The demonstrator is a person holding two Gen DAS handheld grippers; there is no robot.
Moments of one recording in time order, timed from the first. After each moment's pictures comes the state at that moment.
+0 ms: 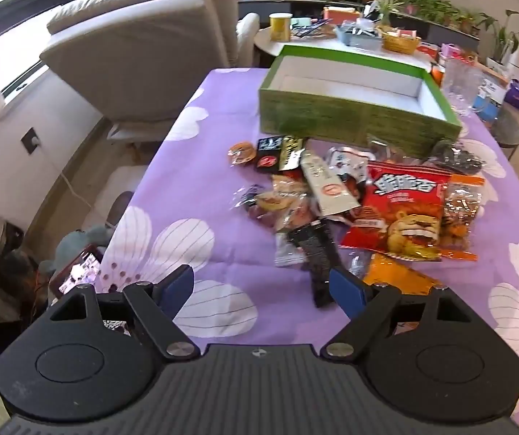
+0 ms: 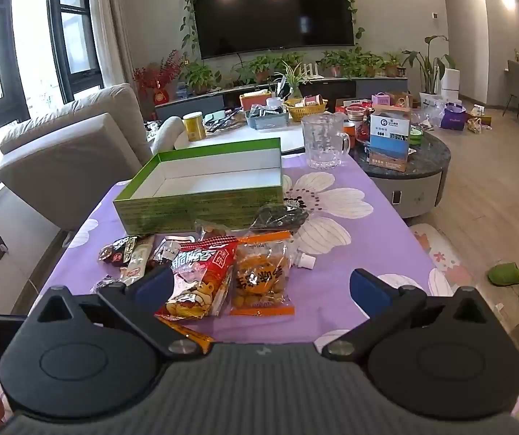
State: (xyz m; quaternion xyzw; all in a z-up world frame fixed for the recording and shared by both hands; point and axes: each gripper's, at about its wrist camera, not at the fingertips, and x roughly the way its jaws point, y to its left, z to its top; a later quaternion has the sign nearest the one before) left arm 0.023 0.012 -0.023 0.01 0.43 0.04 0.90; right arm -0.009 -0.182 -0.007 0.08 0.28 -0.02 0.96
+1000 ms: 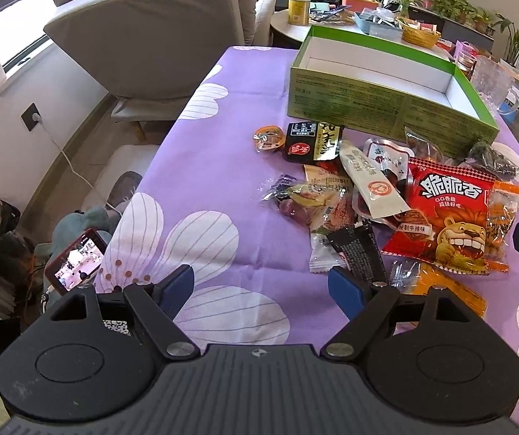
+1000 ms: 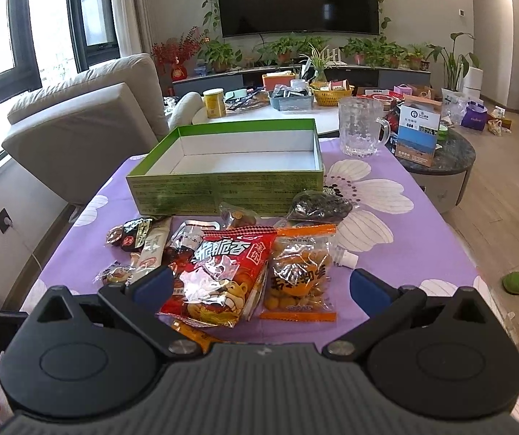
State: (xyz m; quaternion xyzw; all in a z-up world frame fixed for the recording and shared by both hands) left arm 0.052 0.041 -0.044 -0.02 0.45 0.04 0.89; right arm 0.030 -0.149 -0.022 0.05 0.31 0.00 0.95
